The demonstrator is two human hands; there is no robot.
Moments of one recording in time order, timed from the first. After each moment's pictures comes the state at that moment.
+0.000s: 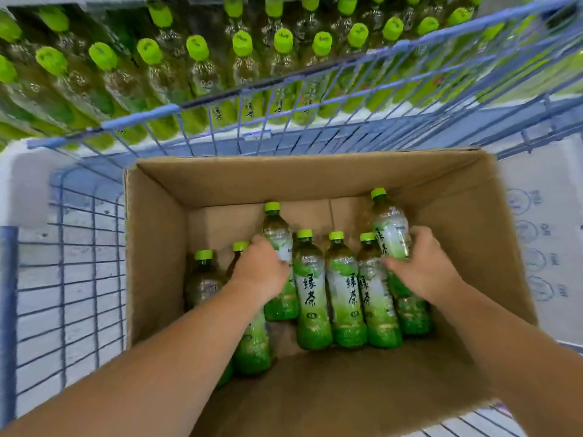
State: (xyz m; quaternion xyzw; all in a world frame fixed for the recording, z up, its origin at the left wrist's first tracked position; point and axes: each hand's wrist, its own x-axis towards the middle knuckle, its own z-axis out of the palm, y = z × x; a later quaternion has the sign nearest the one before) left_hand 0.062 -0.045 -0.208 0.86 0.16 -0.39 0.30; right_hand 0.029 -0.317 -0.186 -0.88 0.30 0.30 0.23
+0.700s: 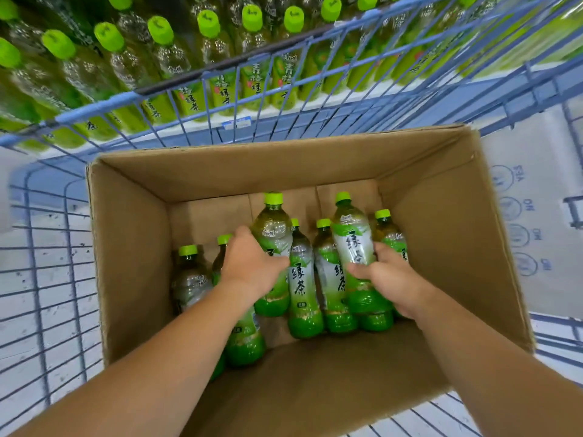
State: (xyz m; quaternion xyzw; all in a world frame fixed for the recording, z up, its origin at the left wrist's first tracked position) left_hand 0.051 -0.054 -0.193 0.84 0.21 -0.36 0.35; right_hand -0.005 -0.280 -0.190 -0.68 0.41 0.33 0.51
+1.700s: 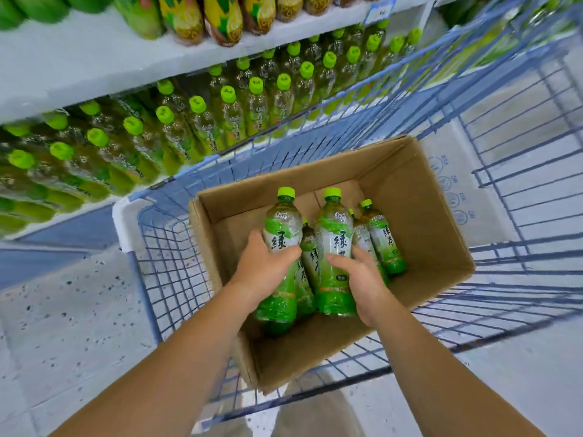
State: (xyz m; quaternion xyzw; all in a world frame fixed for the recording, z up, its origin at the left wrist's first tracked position) left_hand 0.038 0.019 -0.063 0.73 0.16 -0.41 0.52; right_hand -0.045 -0.142 -0.059 -0.56 0.46 0.15 0.67
